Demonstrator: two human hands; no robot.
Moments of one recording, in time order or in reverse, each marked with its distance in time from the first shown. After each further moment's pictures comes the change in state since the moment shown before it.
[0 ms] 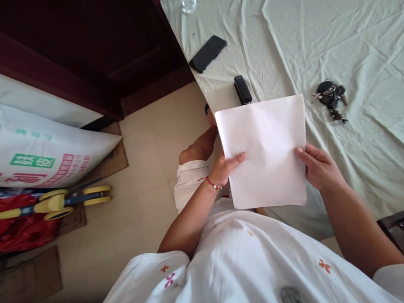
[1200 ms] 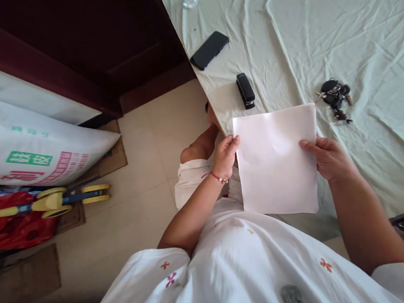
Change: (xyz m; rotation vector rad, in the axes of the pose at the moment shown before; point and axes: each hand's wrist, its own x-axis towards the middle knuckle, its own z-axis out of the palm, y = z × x) left_hand 0.027 0.007 0.011 0.031 0.173 0.164; right_hand 0.020 -0.017 -0.016 -0.049 0.033 0.122
